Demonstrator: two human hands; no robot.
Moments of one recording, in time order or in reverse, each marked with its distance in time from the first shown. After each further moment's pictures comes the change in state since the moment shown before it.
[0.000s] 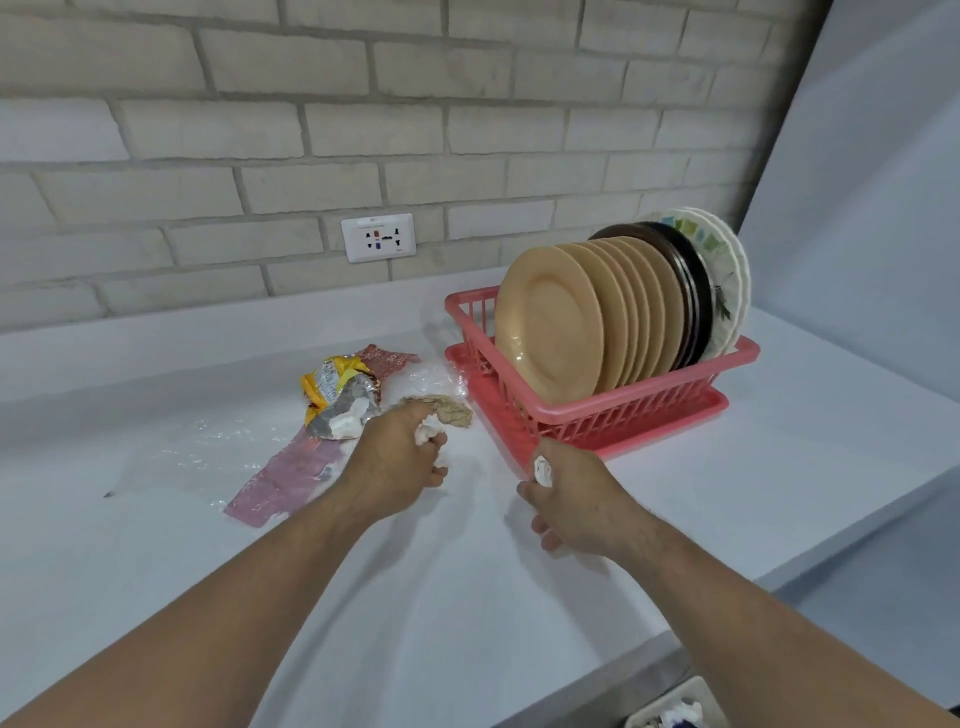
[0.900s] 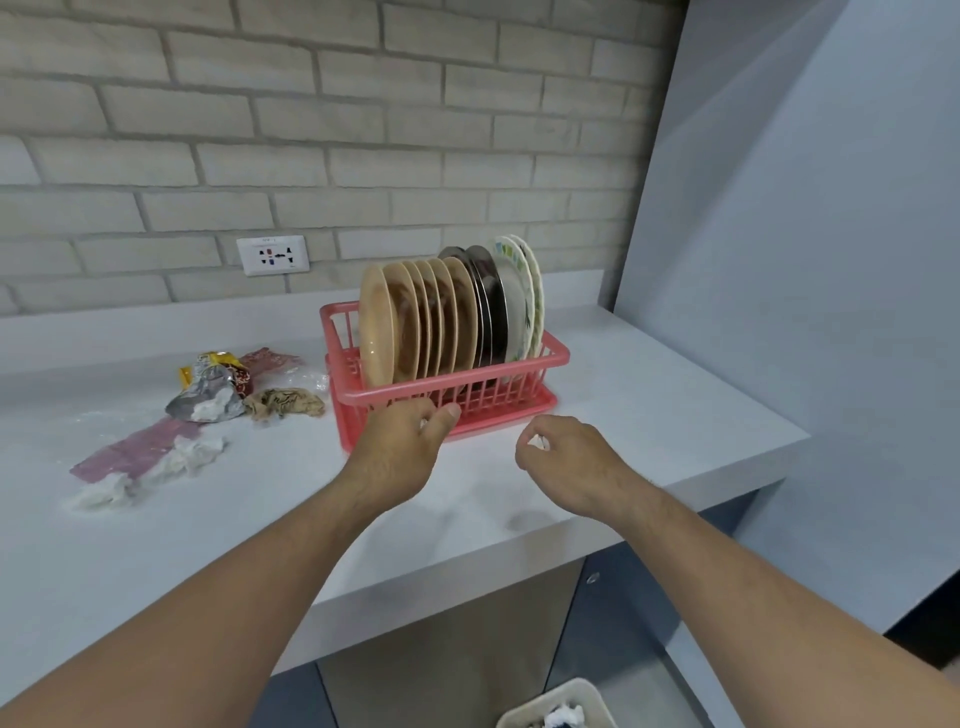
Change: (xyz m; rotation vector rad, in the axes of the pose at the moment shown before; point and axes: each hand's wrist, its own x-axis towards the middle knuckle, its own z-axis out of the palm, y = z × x) left_hand -0.094 0.102 0.216 0.439 0.159 0.281; right_hand -0.093 0.101 -0.206 -0.182 0.082 -0.166
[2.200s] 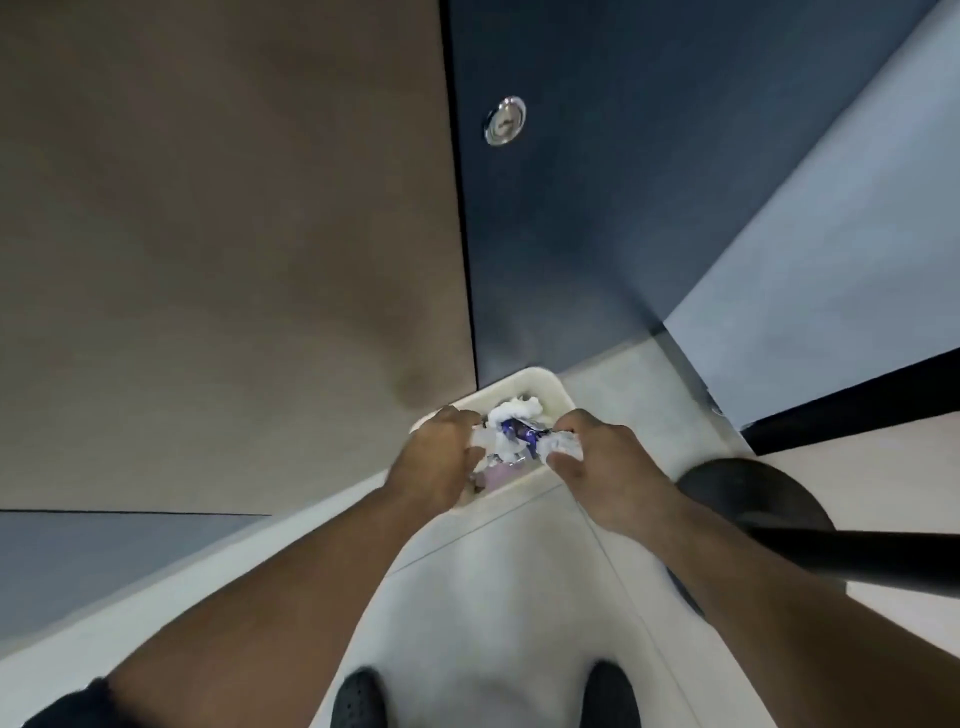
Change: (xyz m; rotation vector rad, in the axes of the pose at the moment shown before) left_hand -0.133 -0.322 0.554 0.353 -0.654 -0.166; right_hand -0.032 0.546 0.288 -0.086 -0.299 0.387
